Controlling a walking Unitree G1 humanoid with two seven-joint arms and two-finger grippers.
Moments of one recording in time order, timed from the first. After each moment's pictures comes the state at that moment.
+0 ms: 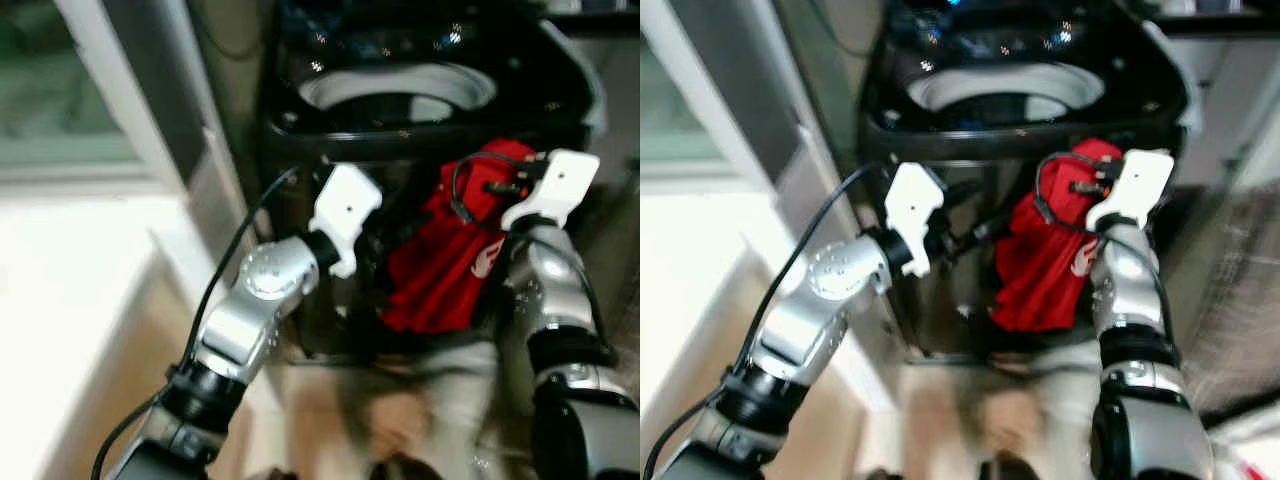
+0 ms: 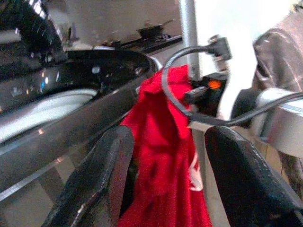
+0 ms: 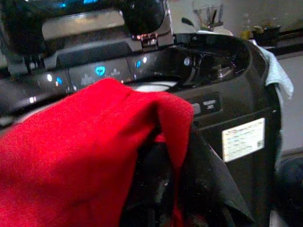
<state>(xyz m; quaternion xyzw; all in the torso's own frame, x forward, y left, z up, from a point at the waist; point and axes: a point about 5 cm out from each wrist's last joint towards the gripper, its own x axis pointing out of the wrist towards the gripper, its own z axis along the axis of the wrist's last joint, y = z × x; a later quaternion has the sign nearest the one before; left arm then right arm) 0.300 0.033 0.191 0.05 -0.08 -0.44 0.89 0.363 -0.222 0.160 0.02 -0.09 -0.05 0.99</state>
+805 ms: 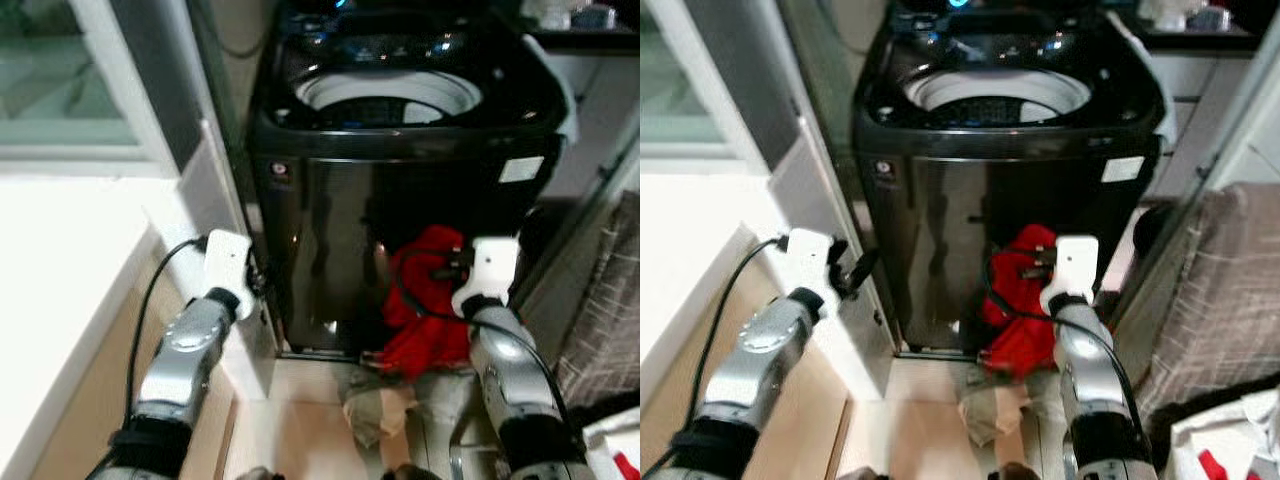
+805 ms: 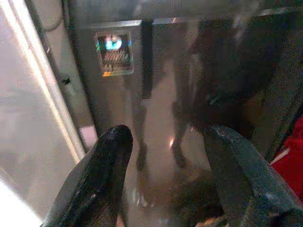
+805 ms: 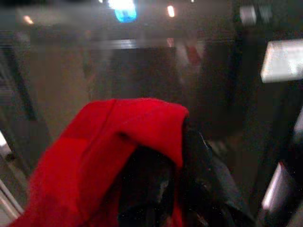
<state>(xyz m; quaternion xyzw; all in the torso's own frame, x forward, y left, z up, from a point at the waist) 0.301 0.138 0.097 0.01 0.06 -0.17 0.98 0.305 -0.175 0.090 -0.02 0.00 0.02 1.00</state>
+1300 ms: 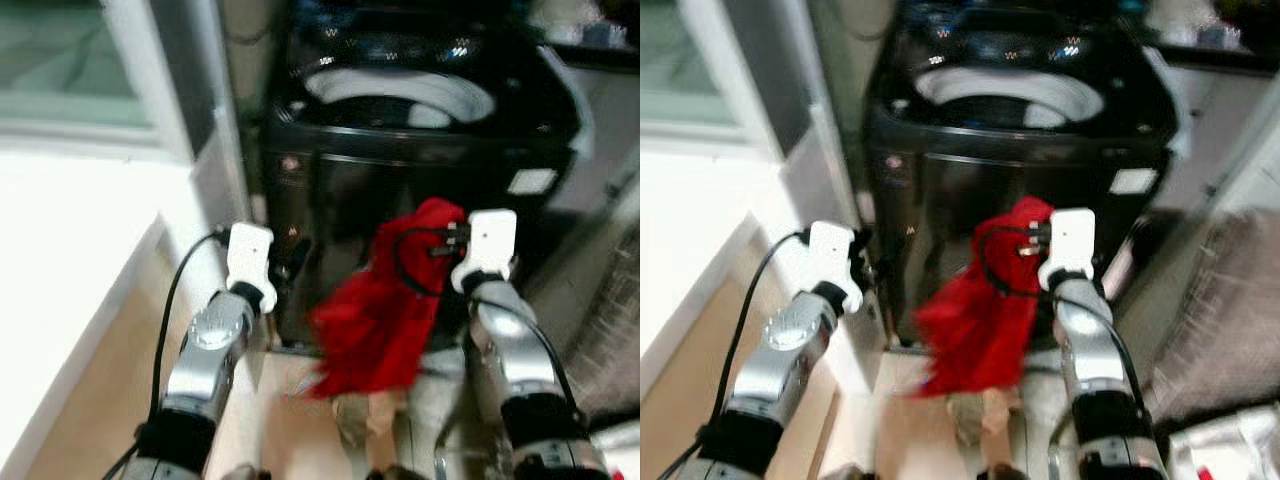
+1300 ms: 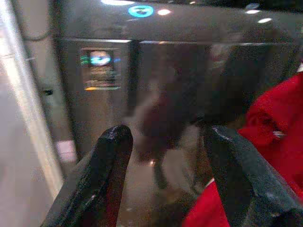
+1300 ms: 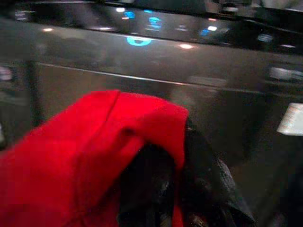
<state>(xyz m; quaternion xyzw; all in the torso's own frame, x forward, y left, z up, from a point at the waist) 0.303 0.119 0.101 0.00 0.02 -0.19 0.98 0.322 -0.171 0.110 -0.06 -0.02 0.03 1.00</state>
